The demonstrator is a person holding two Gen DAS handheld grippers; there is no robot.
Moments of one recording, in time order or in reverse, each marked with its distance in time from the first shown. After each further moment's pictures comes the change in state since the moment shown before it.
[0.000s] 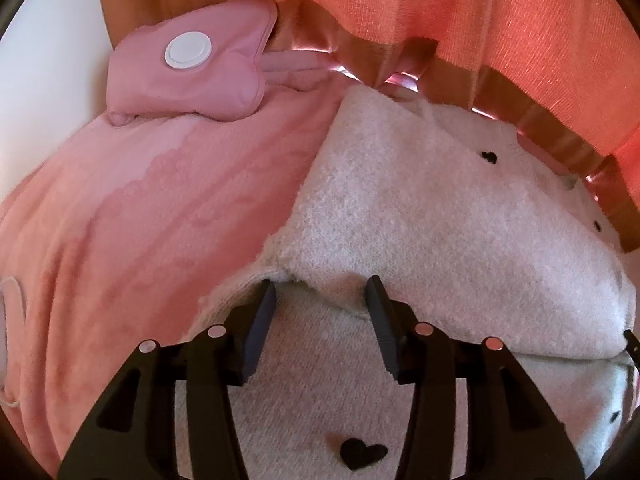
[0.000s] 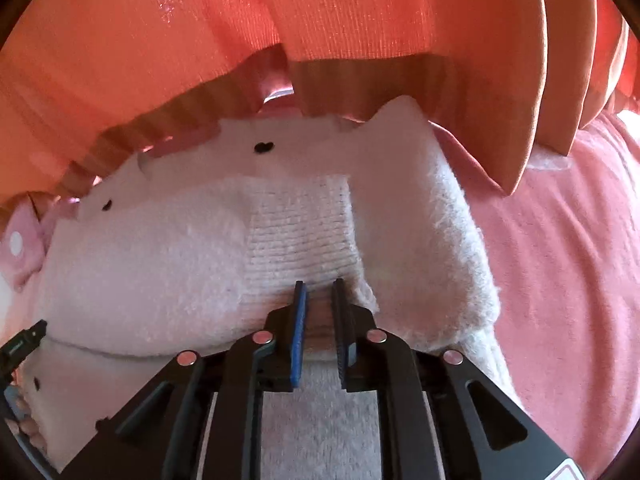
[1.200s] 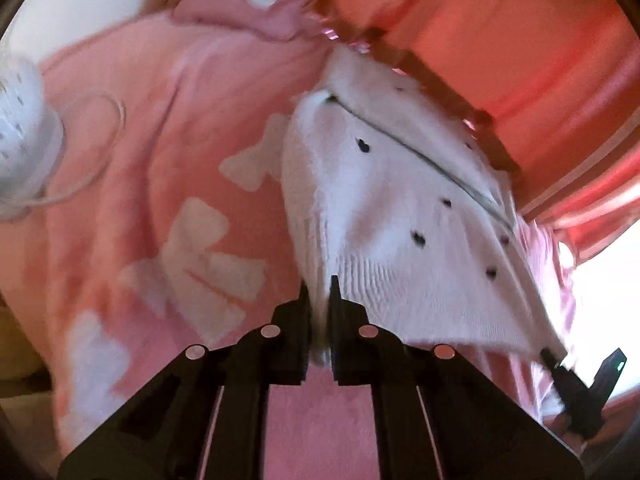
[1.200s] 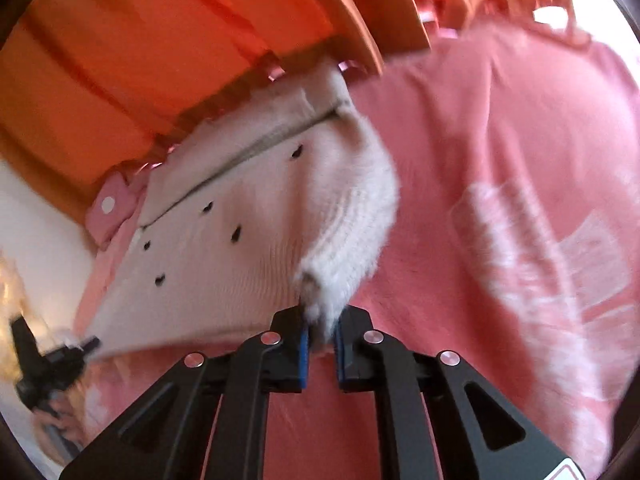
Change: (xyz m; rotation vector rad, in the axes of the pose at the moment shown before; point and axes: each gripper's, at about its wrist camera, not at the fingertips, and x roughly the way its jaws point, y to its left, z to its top) left arm -0.198 0.125 -0.153 -0.045 0.160 -0.370; right arm -0.234 -0.055 -0.211 0.133 0.030 0.146
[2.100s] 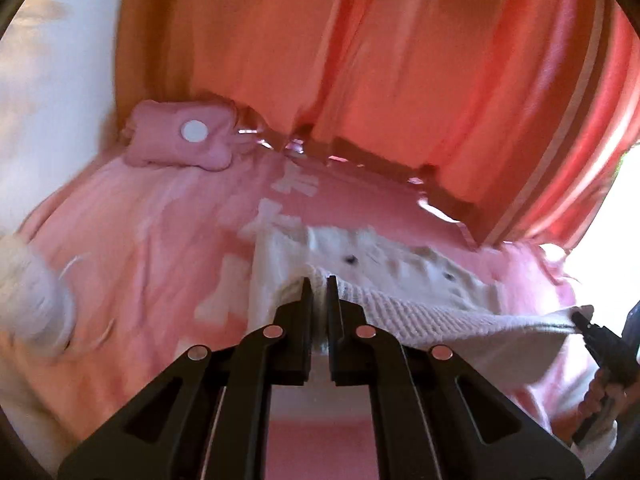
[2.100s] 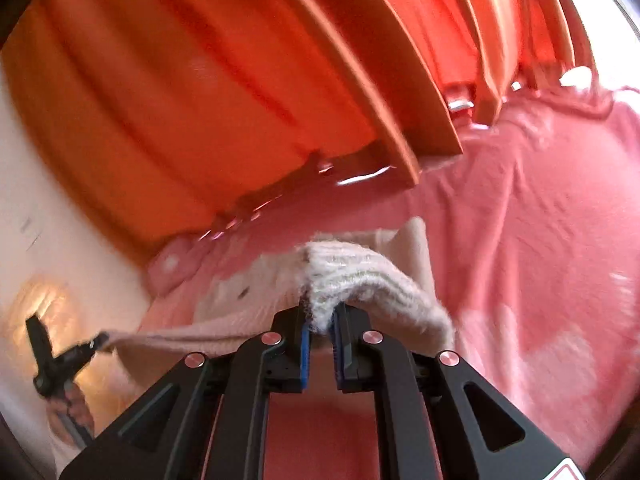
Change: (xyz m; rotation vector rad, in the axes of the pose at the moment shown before) left arm -0.028 -0.070 0.085 0.213 -0.255 -0.005; right arm 0.000 -0.037 0.107 0.043 -0.196 0.158
